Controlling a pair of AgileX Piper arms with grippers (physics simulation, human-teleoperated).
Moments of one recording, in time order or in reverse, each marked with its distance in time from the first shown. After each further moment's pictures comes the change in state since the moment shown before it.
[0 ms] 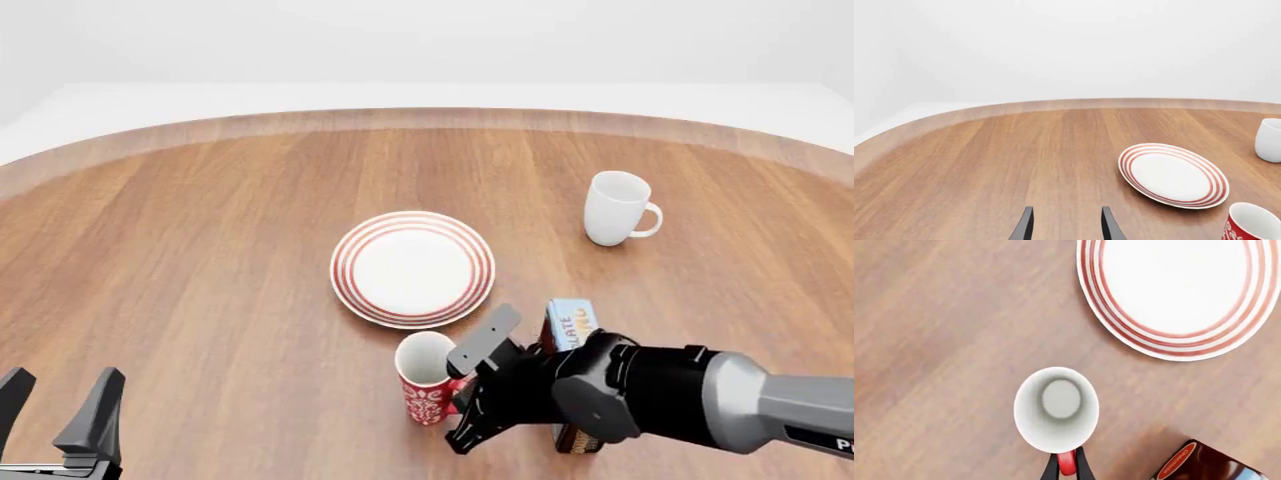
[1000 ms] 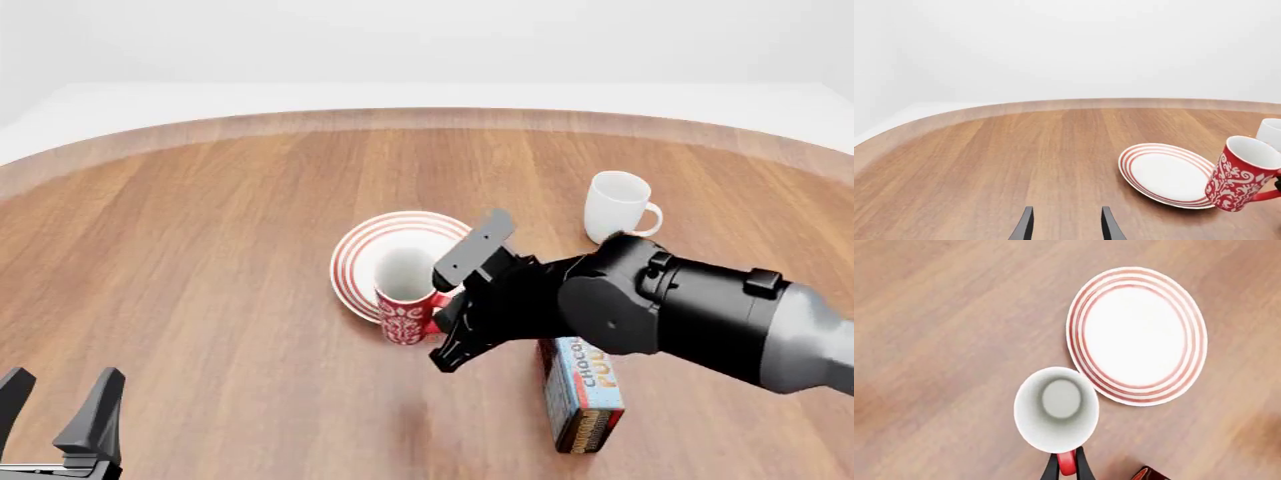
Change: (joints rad) left arm 0.000 0.000 0.000 0.000 0.000; right arm -0.026 -0.080 -0.291 0.229 -0.102
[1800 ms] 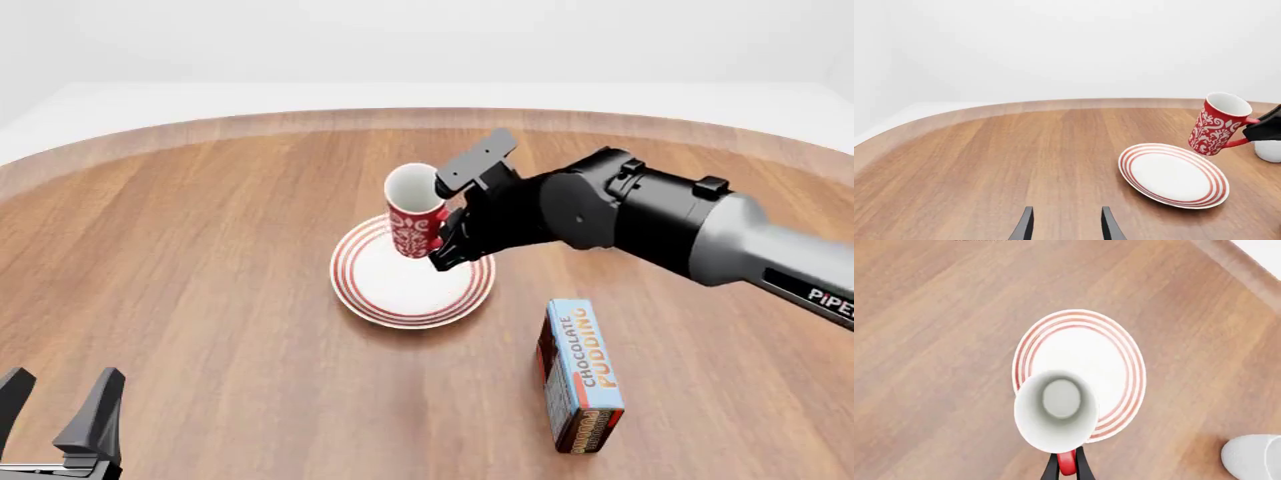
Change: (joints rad) left arm 0.000 0.000 0.000 0.000 0.000; right arm -0.151 0.174 -0.297 0.038 -0.078
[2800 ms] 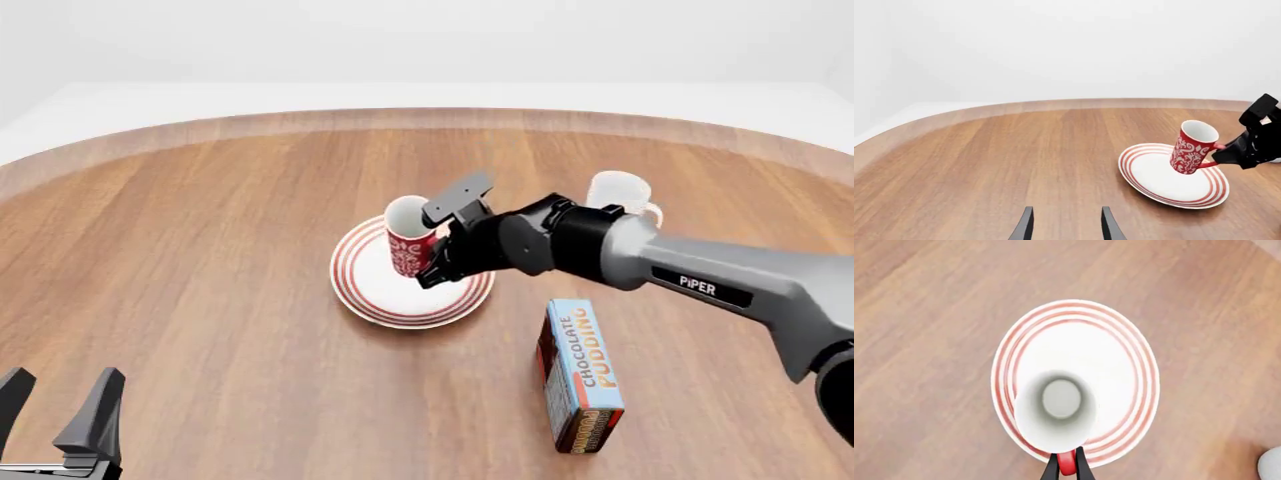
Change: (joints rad) left arm 0.000 0.000 0.000 0.000 0.000; right arm -0.030 0.217 0.006 -0.187 0.049
